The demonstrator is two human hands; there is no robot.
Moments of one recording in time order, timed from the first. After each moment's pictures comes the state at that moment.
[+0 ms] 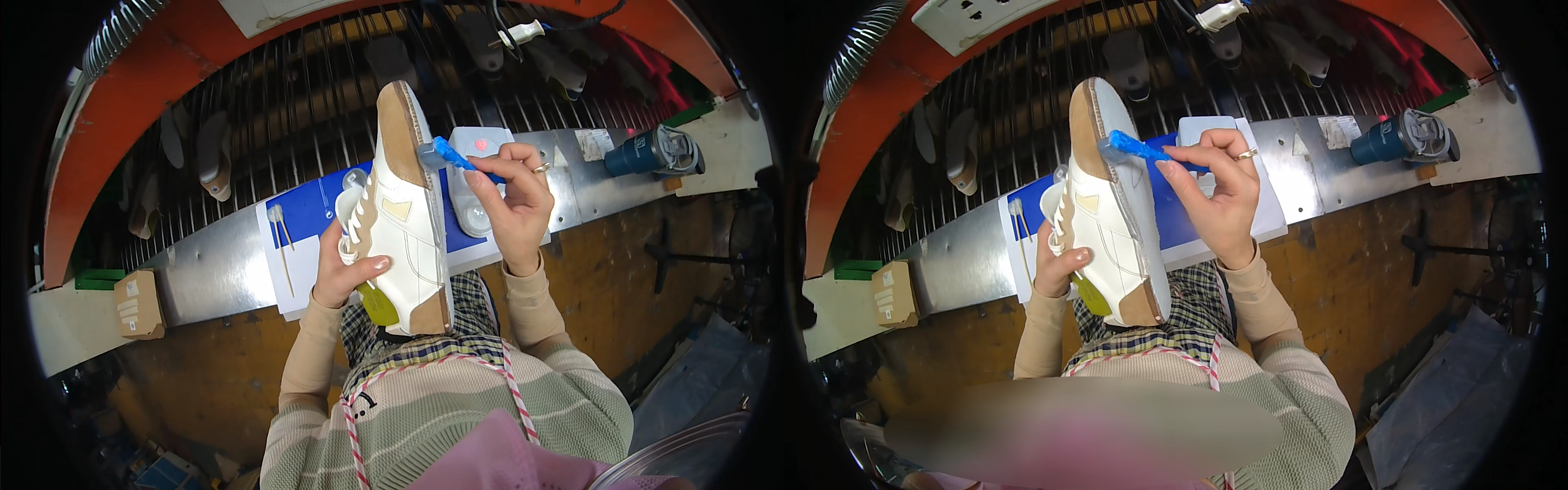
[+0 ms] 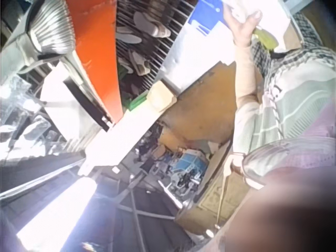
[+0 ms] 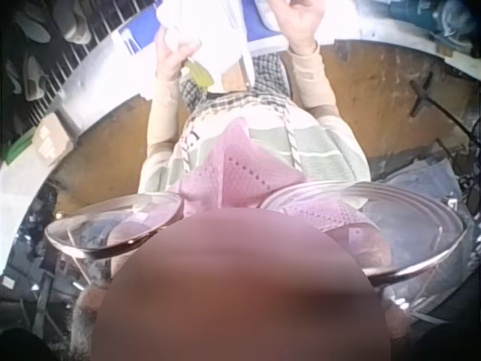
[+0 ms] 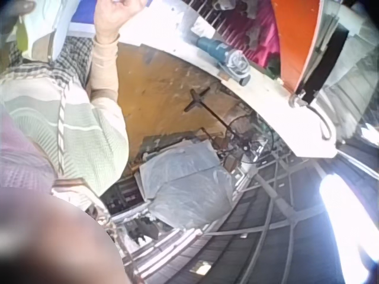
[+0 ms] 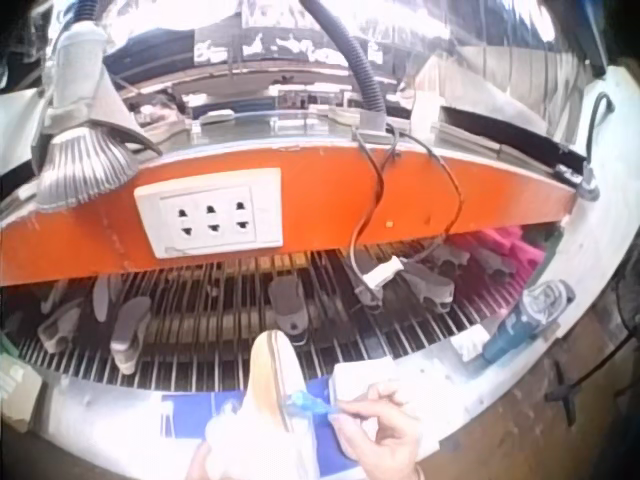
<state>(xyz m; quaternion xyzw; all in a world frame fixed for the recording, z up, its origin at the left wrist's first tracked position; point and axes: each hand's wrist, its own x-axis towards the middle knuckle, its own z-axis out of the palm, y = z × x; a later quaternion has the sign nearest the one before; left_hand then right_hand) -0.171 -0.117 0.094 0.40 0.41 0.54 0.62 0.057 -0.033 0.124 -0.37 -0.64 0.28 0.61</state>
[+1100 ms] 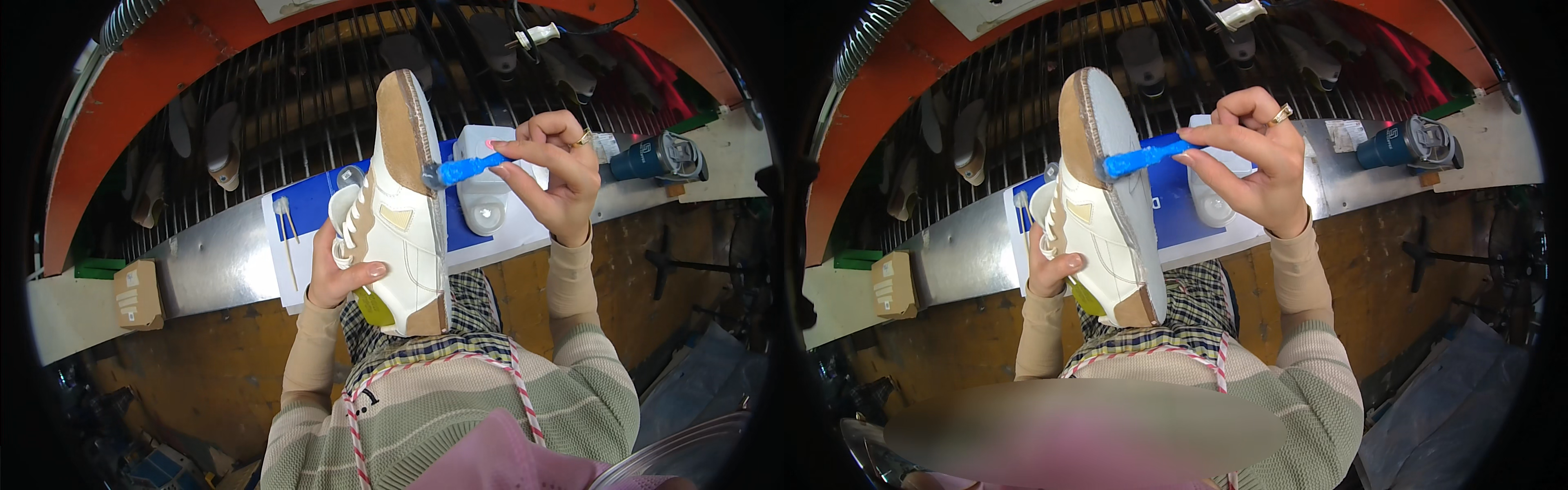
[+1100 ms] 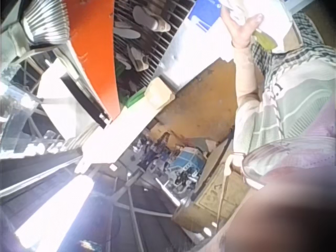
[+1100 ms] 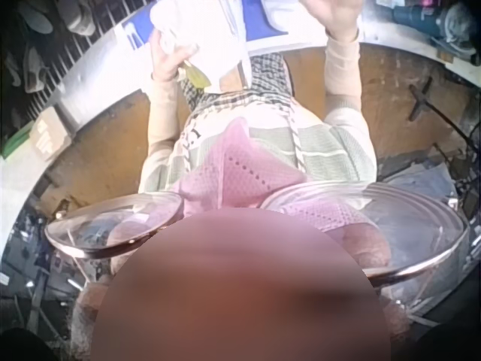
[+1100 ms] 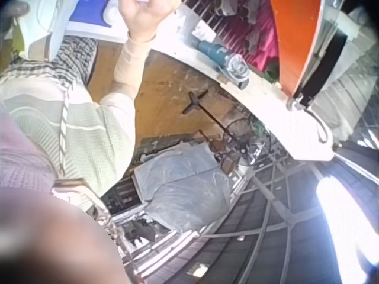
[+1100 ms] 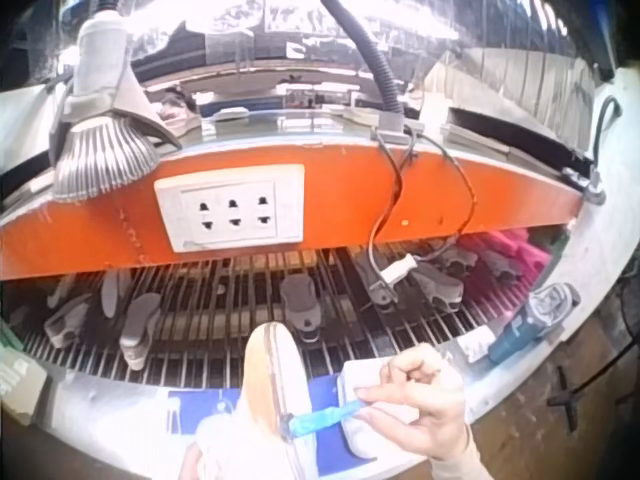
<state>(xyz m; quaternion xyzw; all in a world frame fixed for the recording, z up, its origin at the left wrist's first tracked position) -0.185 -0.127 0.100 0.41 0.41 0.55 0.61 0.087 0.000 0.175 -0.23 -0.81 0.16 0.52</state>
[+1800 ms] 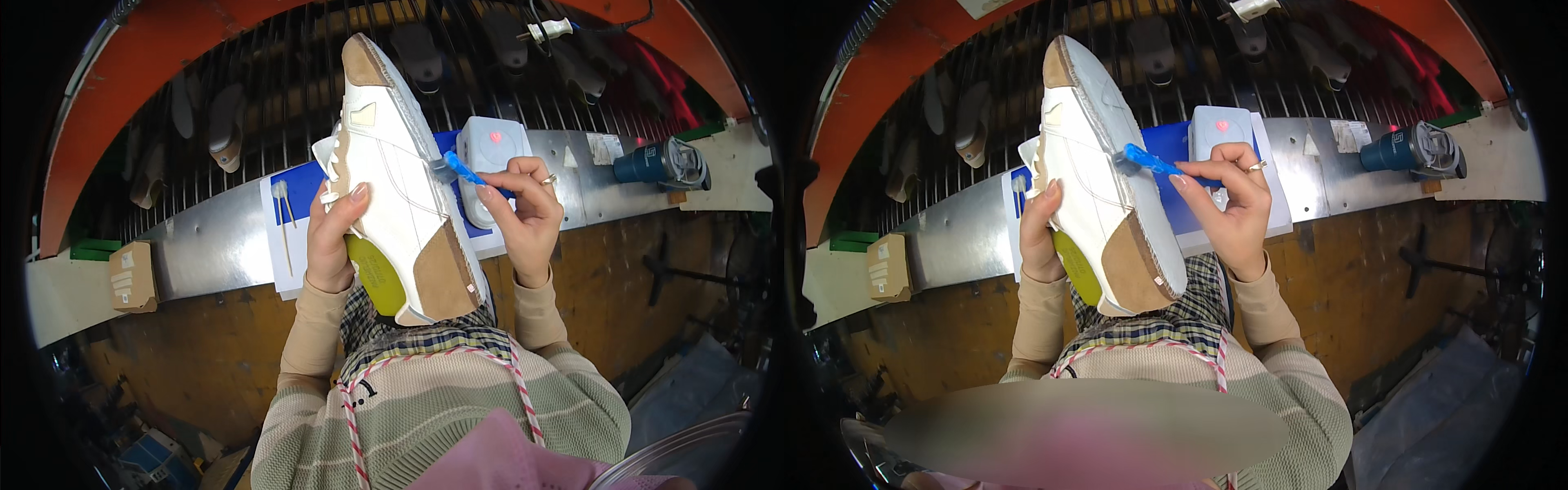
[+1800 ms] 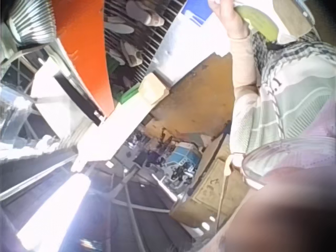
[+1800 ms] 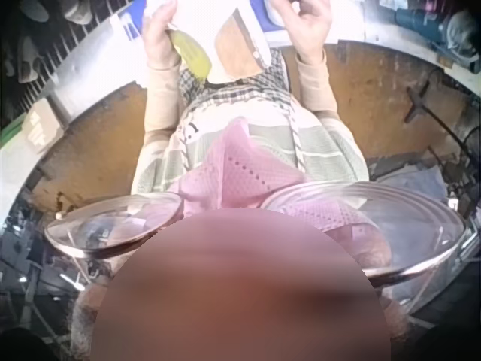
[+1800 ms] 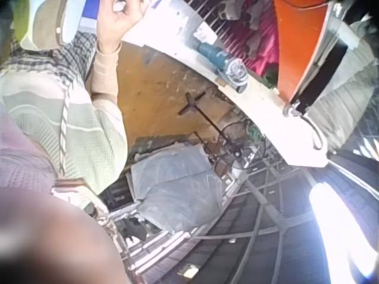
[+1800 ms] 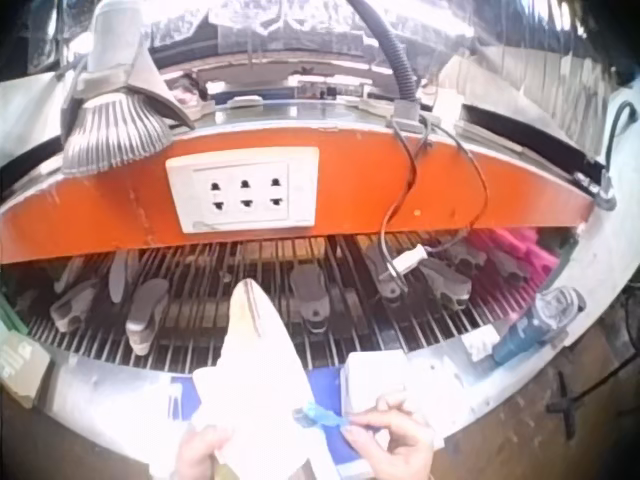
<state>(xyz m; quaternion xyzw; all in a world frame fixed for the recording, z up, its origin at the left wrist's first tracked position) -0.164 -0.114 0.128 0.24 0.38 0.62 0.64 0.062 -0.061 0.124 -0.40 -0.64 0.36 0.55</state>
